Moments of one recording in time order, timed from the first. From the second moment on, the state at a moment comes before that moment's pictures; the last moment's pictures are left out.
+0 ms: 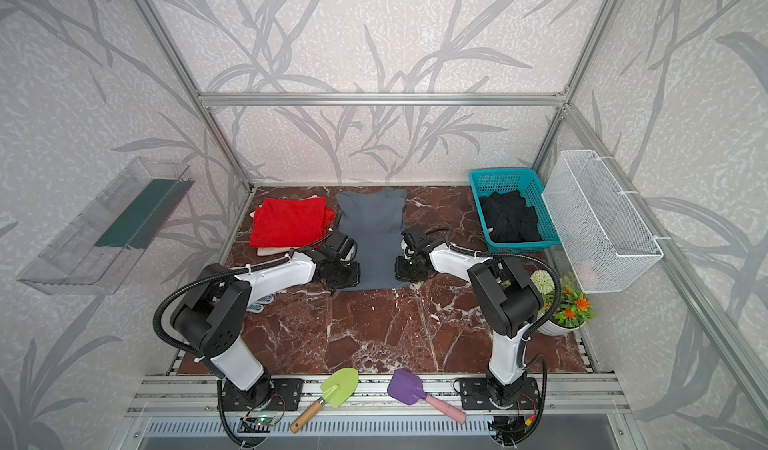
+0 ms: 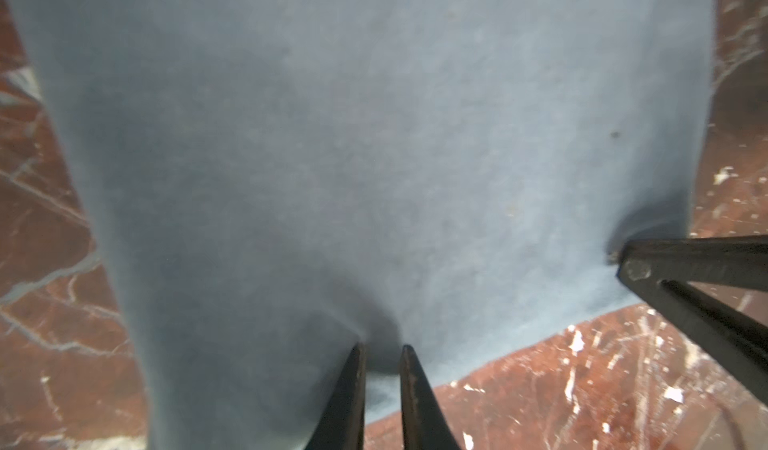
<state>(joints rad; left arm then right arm) -0.54 1.70 0.98 -0.45 0.11 -0.62 0.53 1.87 1.11 -0.40 -0.32 0.58</state>
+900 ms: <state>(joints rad) -0.49 1.34 0.69 -0.49 0.05 -0.65 0.50 1.65 0.90 -0.41 -0.35 0.59</state>
